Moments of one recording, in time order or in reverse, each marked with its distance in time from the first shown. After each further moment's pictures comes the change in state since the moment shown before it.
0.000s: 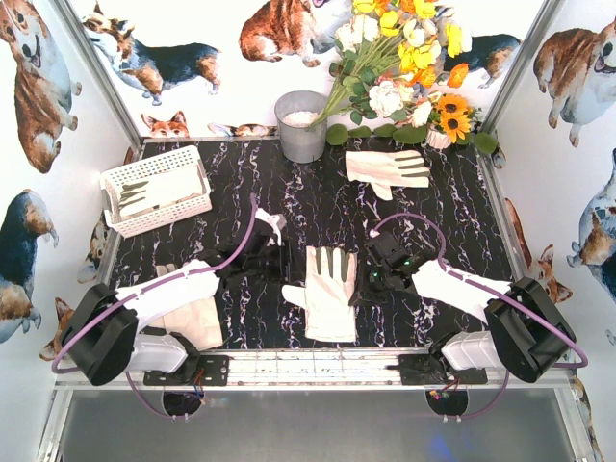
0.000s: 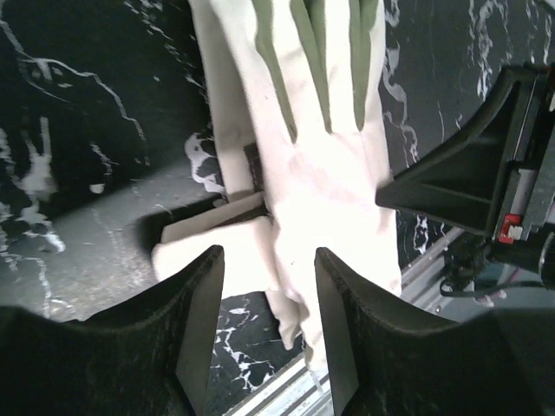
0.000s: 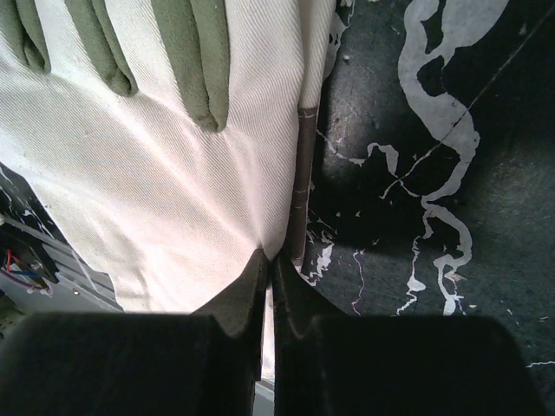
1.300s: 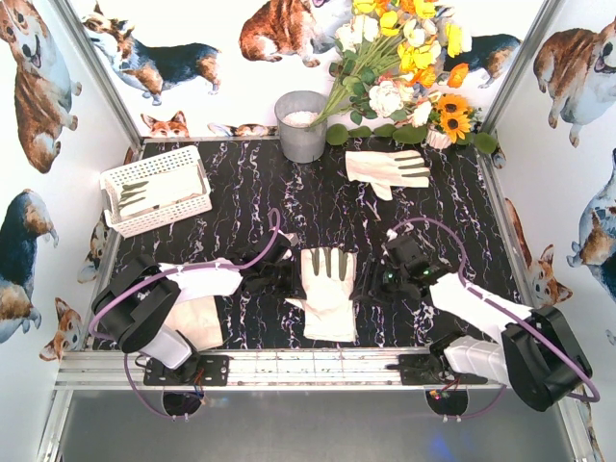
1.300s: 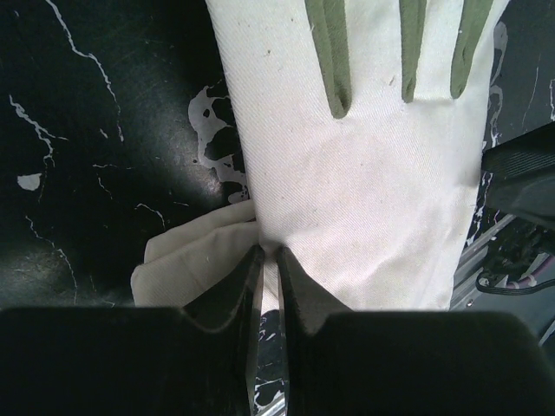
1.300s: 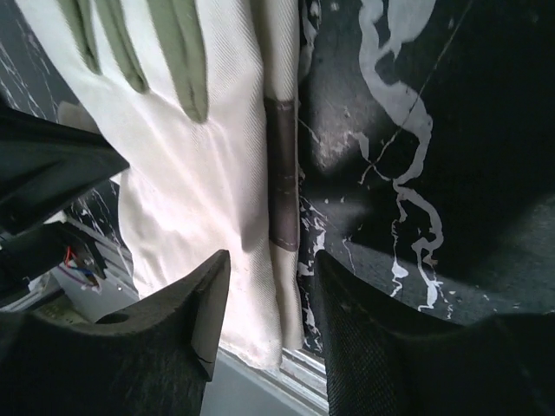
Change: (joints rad) left arm -0.071 0.255 -0.031 0.118 0.067 -0.070; right arm -0.108 -0.169 -0.100 0.072 -0.067 0.018
